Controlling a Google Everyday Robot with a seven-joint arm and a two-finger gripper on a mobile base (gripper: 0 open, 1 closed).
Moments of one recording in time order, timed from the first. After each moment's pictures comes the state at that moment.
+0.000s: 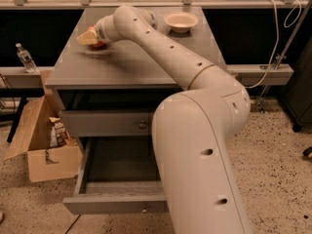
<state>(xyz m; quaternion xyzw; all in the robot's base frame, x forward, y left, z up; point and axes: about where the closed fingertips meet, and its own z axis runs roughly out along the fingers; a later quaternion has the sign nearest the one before) 0.887 0.232 0.864 -0.37 0.75 0.22 0.51</state>
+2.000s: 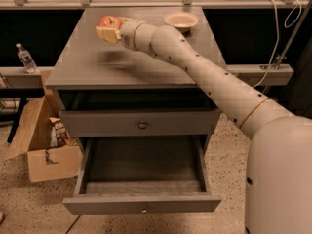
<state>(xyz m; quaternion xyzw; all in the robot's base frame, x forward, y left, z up) 0.824 0.153 0.923 -0.31 0.65 0.29 0.63</state>
